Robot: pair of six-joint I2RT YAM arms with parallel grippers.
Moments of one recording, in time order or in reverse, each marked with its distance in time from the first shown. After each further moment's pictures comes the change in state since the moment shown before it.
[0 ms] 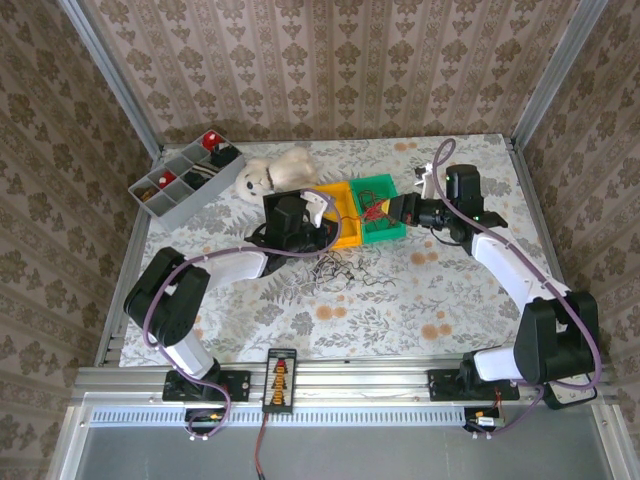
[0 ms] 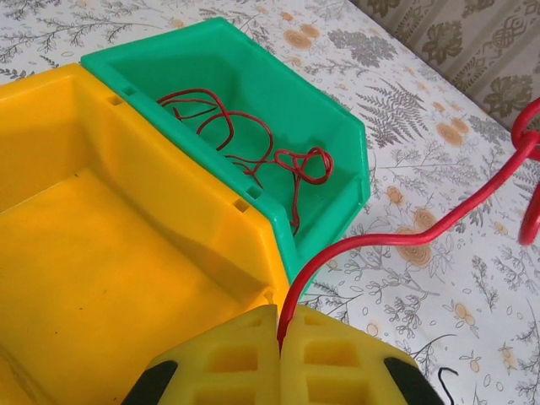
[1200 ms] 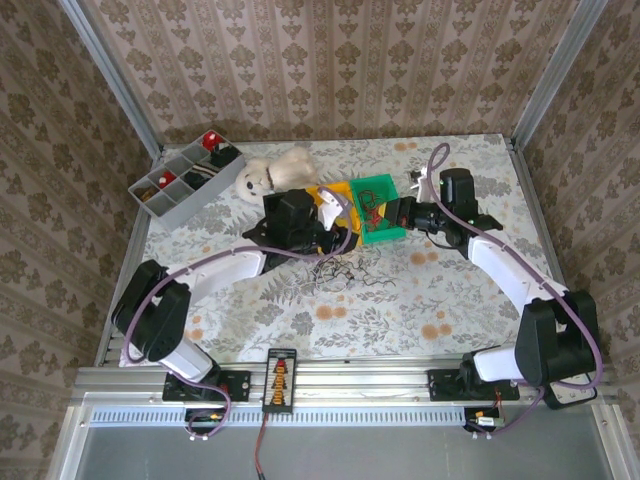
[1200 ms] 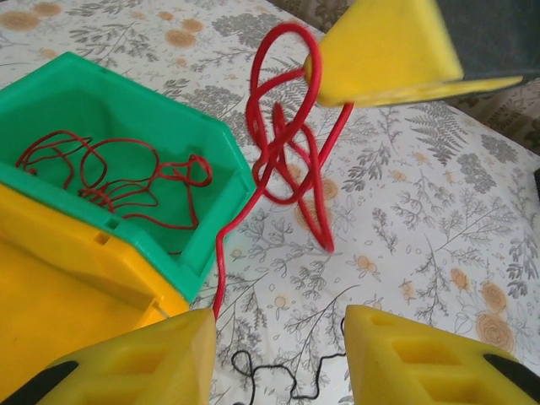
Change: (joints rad) left arm -0.077 -0.092 0.126 -0.251 0.141 0.171; right arm 0.048 0.004 -0.024 0.024 0.059 0.023
